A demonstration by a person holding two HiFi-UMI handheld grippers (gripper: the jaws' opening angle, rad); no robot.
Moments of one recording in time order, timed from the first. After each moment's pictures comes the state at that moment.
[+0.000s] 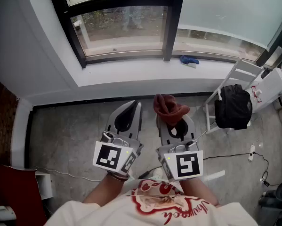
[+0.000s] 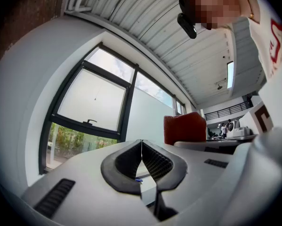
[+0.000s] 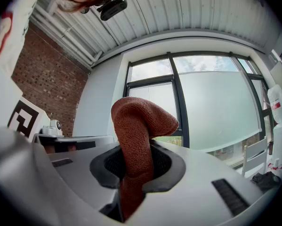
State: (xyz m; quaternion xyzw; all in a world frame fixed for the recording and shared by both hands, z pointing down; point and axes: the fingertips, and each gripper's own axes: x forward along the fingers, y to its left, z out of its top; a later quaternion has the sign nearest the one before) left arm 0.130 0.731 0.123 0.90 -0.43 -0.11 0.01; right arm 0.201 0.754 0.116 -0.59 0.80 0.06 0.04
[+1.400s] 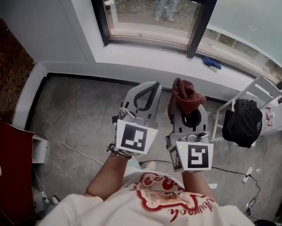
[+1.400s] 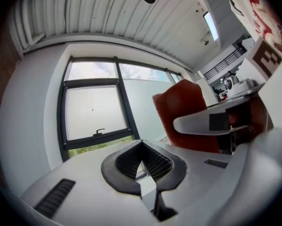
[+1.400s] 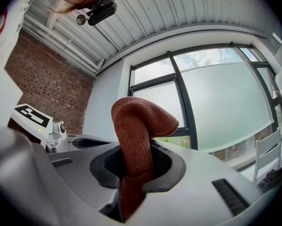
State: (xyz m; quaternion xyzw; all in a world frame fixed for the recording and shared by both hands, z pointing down) left arm 0.184 0.712 0.130 0.85 -0.49 0.06 -0.16; right arm 0.239 0.740 0.119 -0.55 0.83 0.03 0.06
